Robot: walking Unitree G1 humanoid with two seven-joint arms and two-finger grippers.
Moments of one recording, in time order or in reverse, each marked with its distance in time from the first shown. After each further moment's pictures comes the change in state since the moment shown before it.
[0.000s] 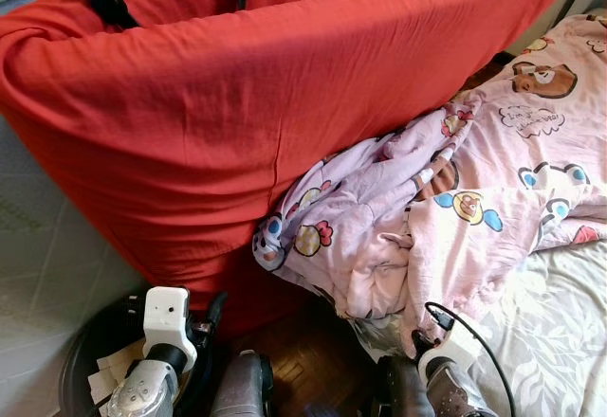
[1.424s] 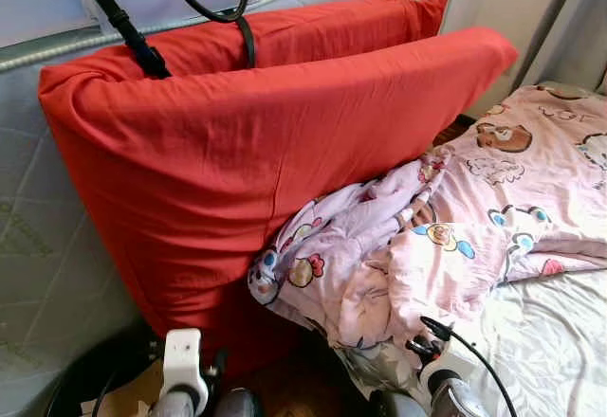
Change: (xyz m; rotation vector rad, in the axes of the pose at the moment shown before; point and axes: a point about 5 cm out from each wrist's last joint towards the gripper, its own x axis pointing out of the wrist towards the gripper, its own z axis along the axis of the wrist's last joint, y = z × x) left arm 0.002 -0.001 -0.101 -0.076 0.388 0.138; right arm -0.008 -0.009 -0.014 -0.141 -0.064 0.118
